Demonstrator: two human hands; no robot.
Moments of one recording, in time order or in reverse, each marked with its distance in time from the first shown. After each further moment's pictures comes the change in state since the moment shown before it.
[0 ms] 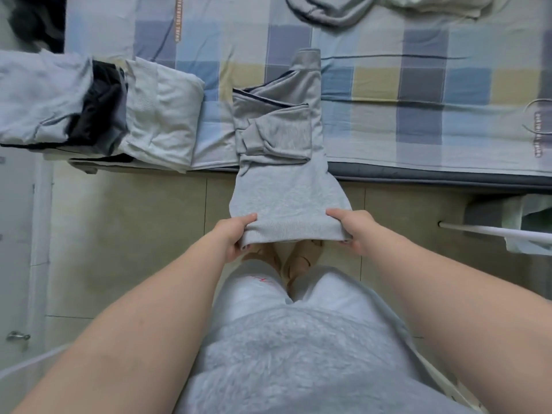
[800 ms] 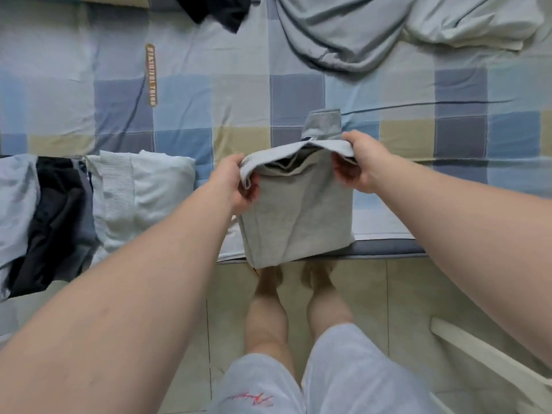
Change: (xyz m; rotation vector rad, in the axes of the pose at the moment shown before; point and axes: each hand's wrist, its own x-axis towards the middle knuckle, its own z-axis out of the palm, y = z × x) left_hand 0.147 0.369 0.041 -0.265 -0.077 0.063; right_hand 0.167 -0.351 0.120 0.284 0.050 -0.104
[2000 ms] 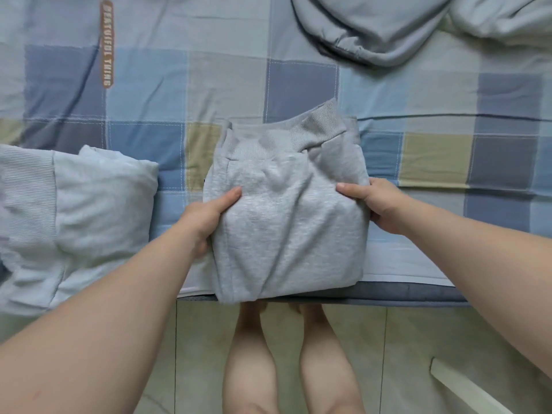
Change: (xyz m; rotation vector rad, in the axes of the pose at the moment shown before) left_hand 0.133 -0.037 -0.027 0.322 0.071 0.131; right_hand 0.158 0.038 -0.047 -0.406 -0.231 -0.097
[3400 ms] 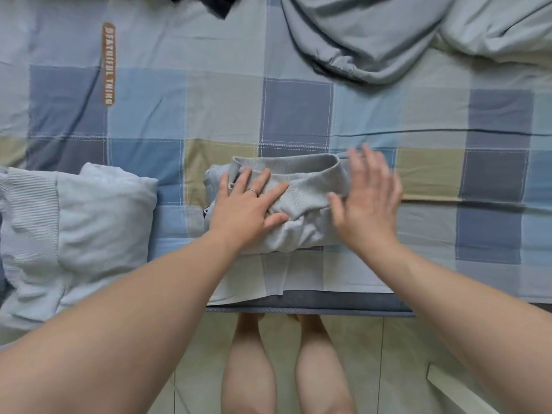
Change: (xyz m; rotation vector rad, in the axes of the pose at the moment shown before) left_hand 0.005 0.025 0.057 1.615 0.054 0.845; right_hand -0.041 -0.009 0.042 -1.036 0.707 -0.755
